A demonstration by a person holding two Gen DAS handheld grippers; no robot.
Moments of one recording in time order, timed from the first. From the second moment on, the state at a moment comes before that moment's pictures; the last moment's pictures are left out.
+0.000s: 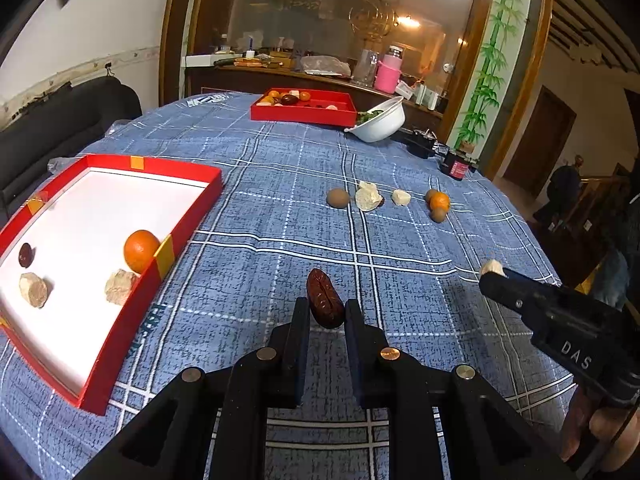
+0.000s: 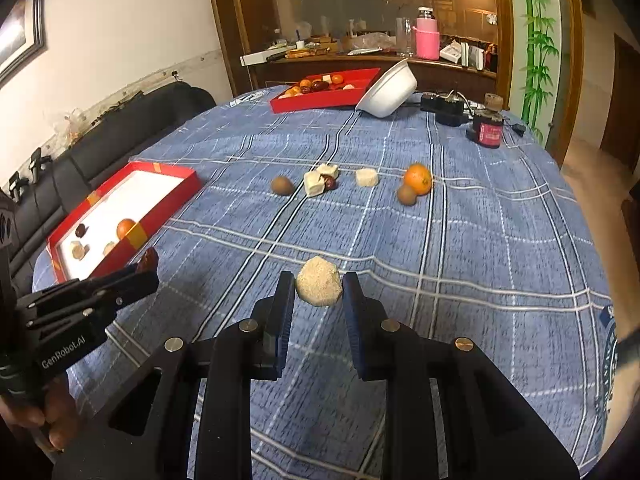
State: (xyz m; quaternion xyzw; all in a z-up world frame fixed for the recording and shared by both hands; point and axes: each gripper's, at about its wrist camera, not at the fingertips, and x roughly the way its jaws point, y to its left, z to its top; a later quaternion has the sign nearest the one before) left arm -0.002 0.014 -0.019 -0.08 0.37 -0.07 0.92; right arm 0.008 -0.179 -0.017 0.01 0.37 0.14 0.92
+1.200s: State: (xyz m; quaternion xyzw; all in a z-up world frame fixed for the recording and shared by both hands) left arm -0.014 0.105 -0.008 -0.12 0.36 0.08 0.92; right arm -0.003 -0.103 -0.009 -0.03 0.36 0.22 0.91
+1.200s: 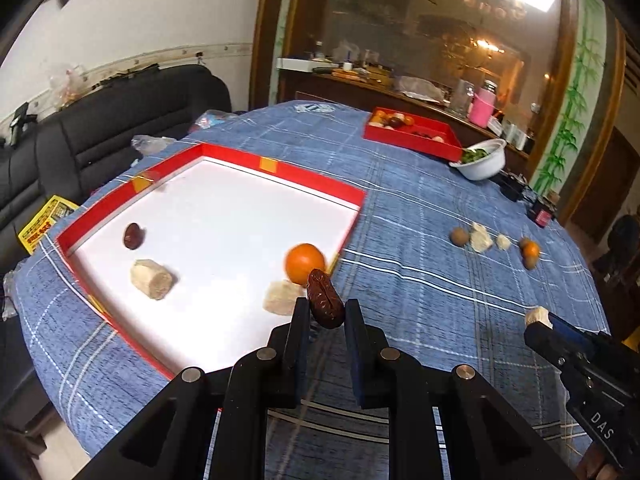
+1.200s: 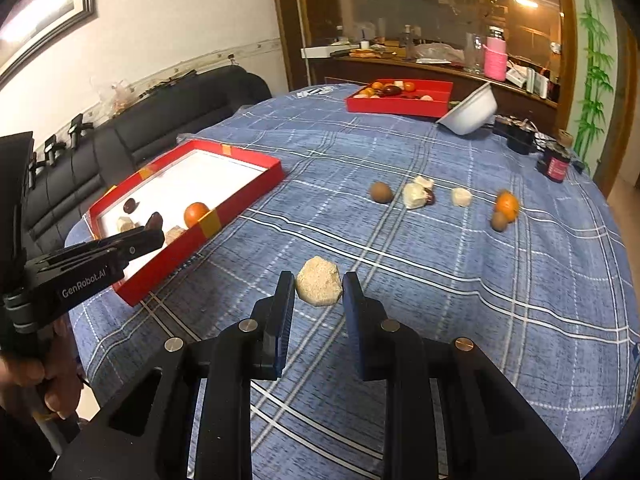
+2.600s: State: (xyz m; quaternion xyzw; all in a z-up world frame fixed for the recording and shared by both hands) left arm 0.058 0.233 -0.012 -0.12 0.39 0.23 0.88; right arm 0.107 0.096 -0.018 -0.11 0.40 0.33 0.85
